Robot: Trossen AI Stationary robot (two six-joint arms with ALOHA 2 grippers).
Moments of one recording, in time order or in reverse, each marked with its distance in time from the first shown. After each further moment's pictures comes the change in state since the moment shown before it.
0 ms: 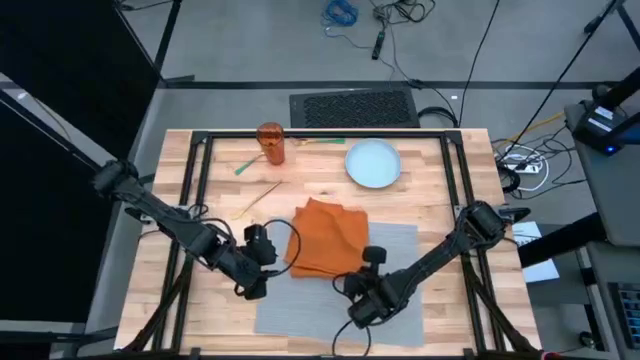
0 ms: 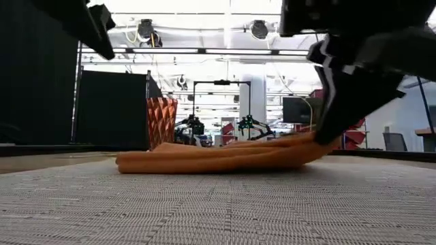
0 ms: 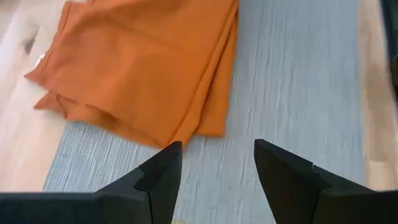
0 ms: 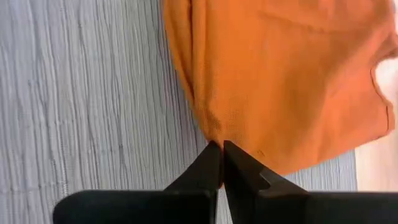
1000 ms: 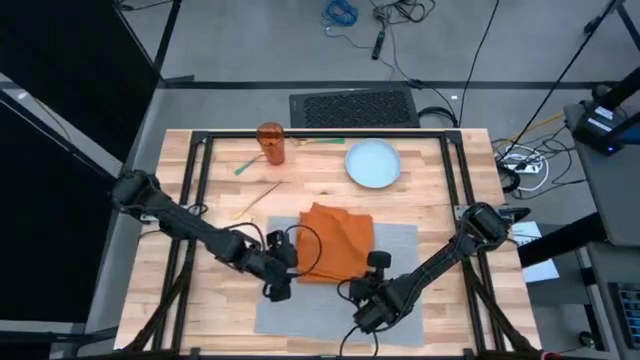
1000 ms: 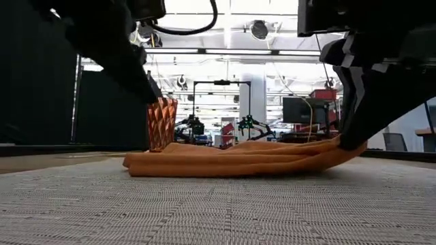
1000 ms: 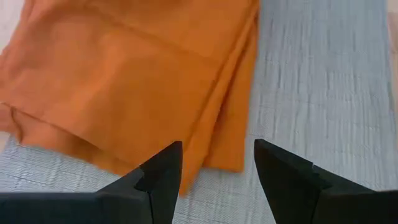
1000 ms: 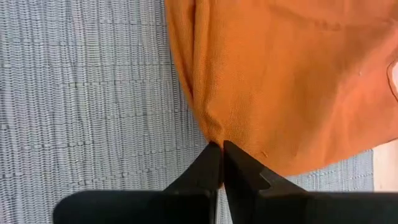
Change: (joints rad) left arm 0.109 0.216 -0.040 0.345 0.052 0.053; right arm 0.023 -0.002 -0.005 -0.004 -0.045 0.002
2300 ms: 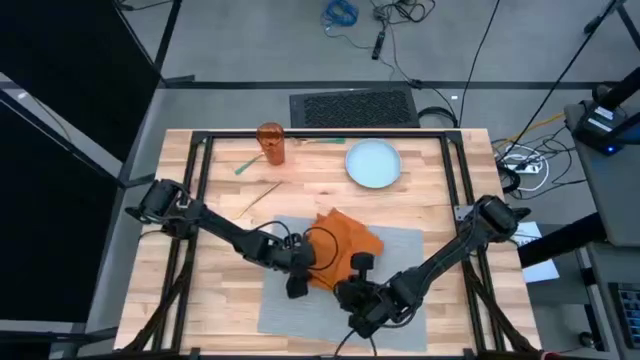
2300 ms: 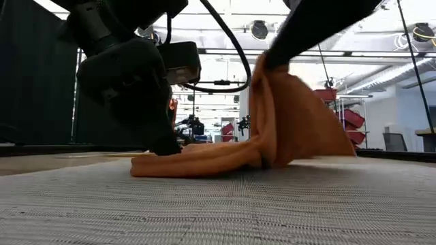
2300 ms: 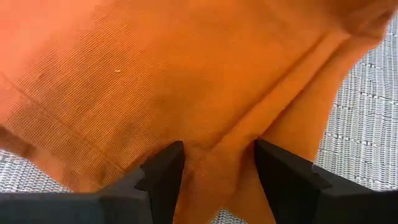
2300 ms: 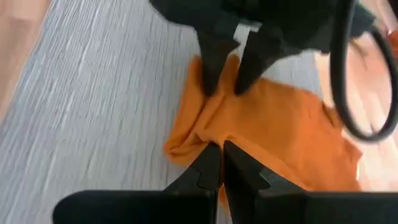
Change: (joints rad) left arm 0.109 0.257 0.003 0.223 0.180 0.046; right arm -0.019 -0.097 0.001 0.382 0.176 -0.324
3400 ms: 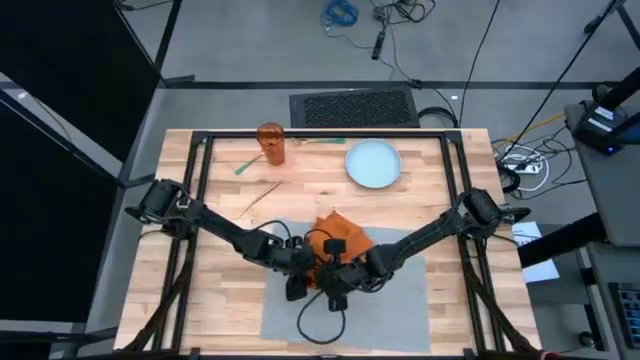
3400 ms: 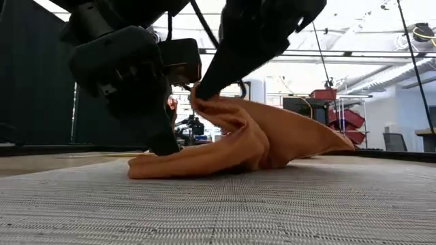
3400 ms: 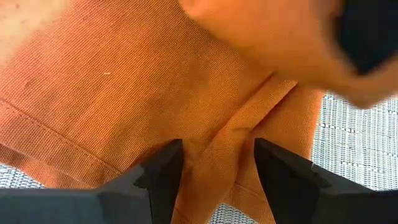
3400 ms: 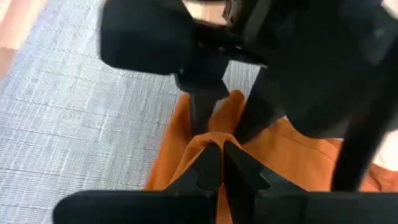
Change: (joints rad) left arm -0.005 0.001 -0.002 0.028 0.076 -0.001; right arm -0.208 0.066 0.000 0.208 -0.311 -0.235
